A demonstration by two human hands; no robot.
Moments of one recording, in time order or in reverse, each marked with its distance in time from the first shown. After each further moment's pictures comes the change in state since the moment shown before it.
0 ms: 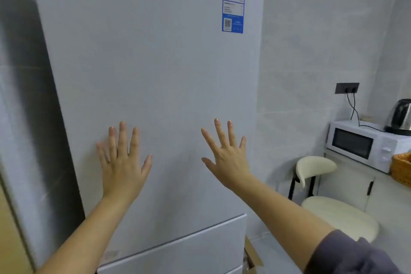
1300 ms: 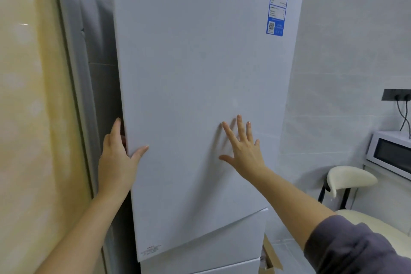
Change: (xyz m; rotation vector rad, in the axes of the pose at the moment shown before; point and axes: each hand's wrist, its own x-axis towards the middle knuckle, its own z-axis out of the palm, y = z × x) left_hand -0.039 -0.027 -0.126 -0.499 0.031 -0.522; right_hand -0.010 -0.030 -0.009 0.170 -0.077 -0.024
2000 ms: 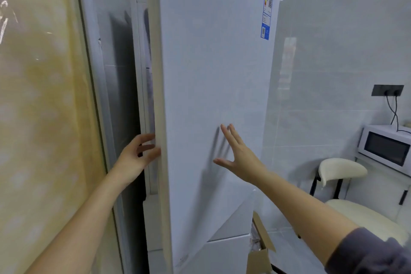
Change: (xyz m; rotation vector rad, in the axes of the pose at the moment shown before) left_hand -0.068 0.049 -0.055 -0.299 -0.508 -0.125; right_hand -0.115 0.001 -0.066 0.521 -0.133 -0.136
